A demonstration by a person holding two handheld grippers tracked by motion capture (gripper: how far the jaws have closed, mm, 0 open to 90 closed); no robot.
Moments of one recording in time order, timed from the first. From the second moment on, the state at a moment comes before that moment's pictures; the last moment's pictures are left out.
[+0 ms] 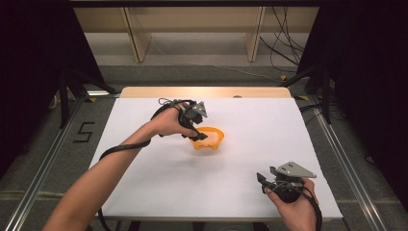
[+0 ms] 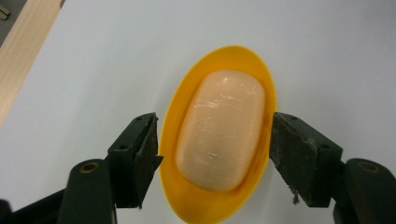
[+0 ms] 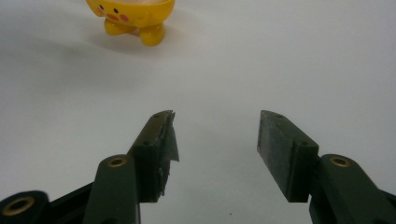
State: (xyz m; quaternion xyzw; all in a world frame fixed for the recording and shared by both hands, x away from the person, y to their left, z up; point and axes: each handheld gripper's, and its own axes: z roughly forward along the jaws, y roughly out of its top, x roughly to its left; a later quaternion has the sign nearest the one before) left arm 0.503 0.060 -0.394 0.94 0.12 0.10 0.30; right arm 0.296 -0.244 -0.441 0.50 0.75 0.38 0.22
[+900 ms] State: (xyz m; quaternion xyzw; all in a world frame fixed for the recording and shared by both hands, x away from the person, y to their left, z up) left arm 0.374 0.212 -0.427 0.89 0.30 0.12 0.31; right arm 0.298 -0.241 -0.444 0.48 0.76 0.37 0.23
